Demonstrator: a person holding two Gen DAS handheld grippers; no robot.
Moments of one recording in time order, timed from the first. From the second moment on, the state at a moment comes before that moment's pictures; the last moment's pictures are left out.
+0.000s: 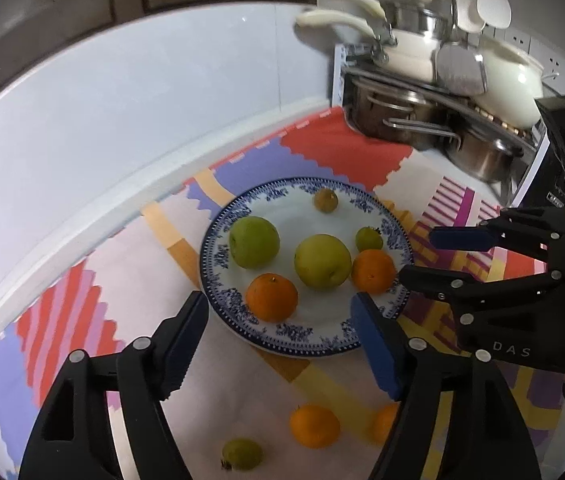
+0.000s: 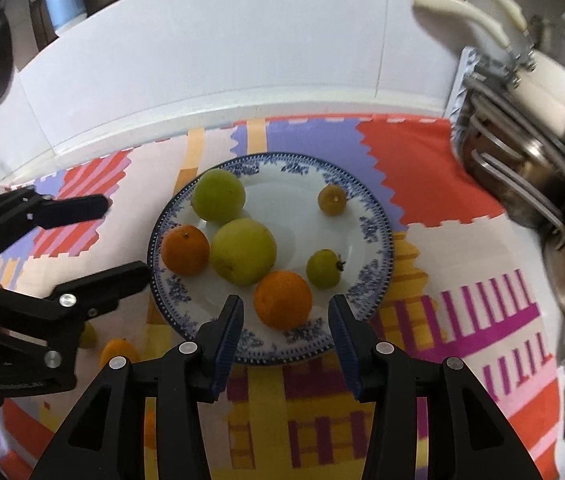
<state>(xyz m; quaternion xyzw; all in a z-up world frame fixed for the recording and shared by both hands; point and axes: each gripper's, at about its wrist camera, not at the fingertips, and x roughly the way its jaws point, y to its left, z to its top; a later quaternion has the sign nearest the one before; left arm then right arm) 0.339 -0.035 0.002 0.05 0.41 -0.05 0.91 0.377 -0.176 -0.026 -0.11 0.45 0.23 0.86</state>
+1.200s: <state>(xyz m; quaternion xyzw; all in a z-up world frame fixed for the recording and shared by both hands) 0.199 -0.084 -0.035 0.04 0.45 0.03 0.89 0.234 -0.259 -0.033 -0.07 0.43 0.14 0.89</state>
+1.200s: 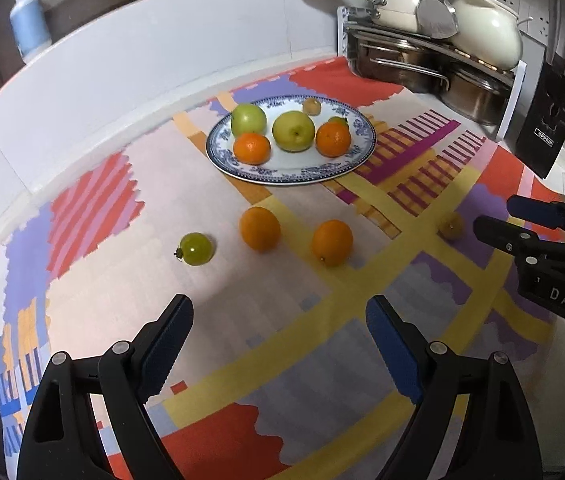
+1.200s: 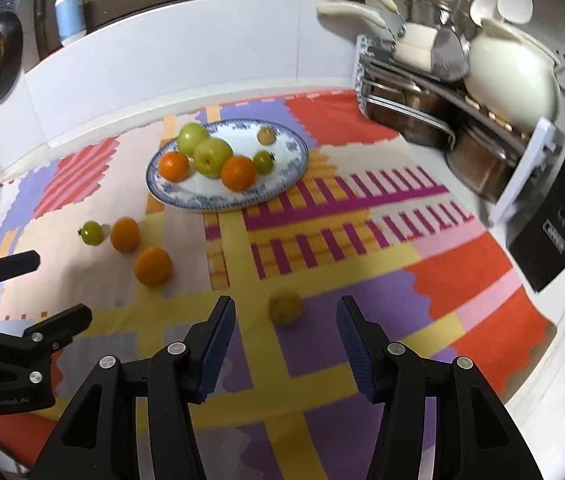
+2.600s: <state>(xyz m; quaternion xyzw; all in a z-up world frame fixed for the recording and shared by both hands) 0.274 -0.101 -0.070 0.06 0.47 -0.08 0.88 0.275 -0.260 -0.074 -0.02 0.48 0.16 0.86</state>
